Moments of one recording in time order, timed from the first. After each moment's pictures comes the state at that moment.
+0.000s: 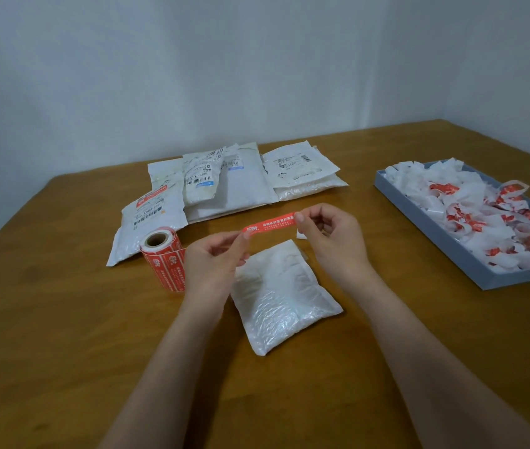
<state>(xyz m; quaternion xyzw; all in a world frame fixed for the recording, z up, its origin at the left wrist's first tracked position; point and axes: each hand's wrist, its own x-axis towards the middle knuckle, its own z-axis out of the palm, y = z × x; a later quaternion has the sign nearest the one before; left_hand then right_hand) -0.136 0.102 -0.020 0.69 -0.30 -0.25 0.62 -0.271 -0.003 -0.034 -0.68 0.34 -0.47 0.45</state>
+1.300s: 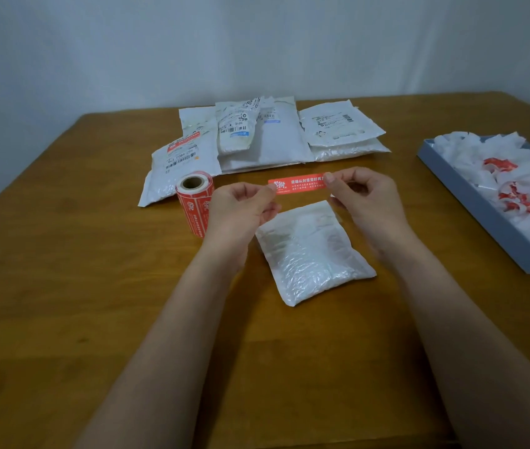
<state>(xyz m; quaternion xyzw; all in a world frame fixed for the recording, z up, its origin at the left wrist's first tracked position) -0.123 0.111 -0.015 0.66 -0.24 -0.32 0.64 -0.265 0.002 -0.031 -0.68 0.36 -0.41 0.49</state>
